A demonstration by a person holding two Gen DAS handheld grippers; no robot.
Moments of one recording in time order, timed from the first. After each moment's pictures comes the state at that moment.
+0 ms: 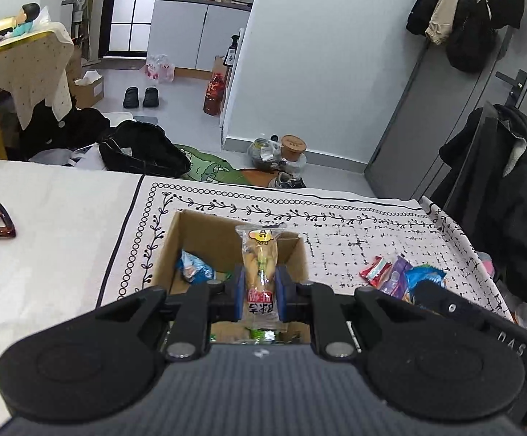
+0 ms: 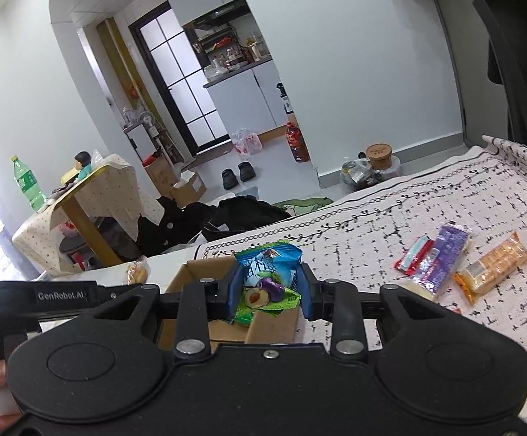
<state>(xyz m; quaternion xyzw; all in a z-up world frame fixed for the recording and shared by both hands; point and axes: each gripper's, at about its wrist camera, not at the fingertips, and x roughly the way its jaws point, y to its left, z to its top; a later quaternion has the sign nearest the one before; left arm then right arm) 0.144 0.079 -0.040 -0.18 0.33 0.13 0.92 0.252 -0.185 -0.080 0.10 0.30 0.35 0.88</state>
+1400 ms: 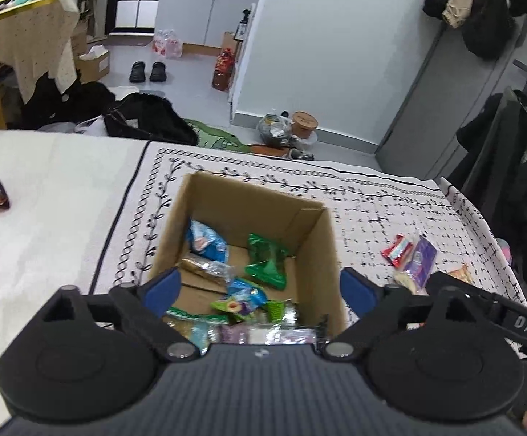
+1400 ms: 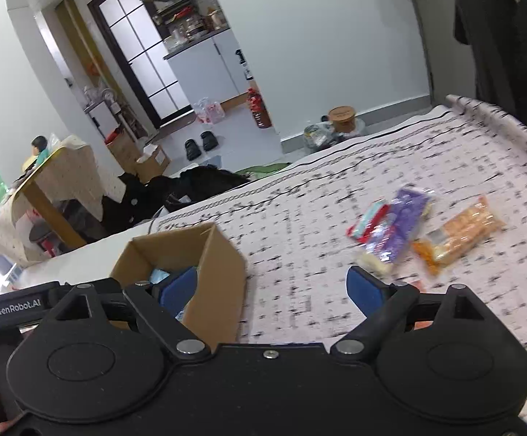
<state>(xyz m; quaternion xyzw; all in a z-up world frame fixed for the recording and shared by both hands) 0.156 0.086 -0.076 -0.19 0.36 0.14 0.90 0.272 -0.209 -0.096 0.09 0.36 0.29 0.88</state>
